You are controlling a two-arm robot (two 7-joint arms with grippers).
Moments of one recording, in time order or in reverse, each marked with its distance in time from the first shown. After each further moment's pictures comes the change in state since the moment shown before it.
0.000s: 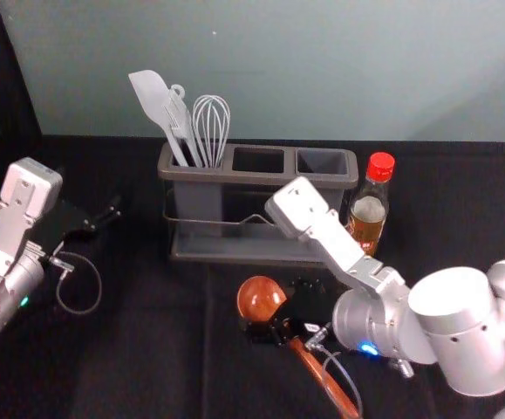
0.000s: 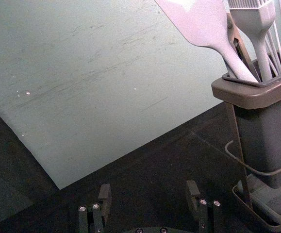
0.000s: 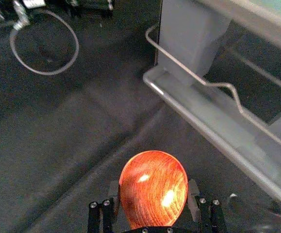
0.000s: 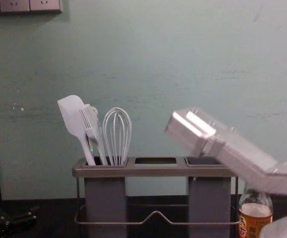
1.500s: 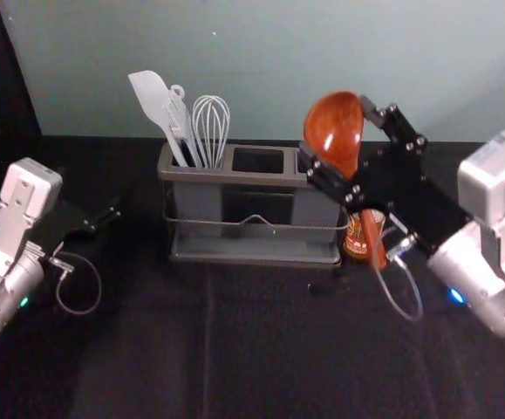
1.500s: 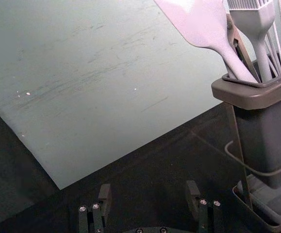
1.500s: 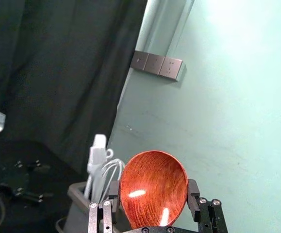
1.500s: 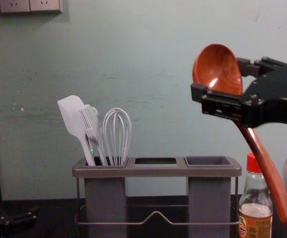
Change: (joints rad) left arm 0.000 0.000 0.000 0.000 0.000 0.000 0.000; right arm -0.205 0.047 0.261 -0.115 -0.061 -0.998 -0.112
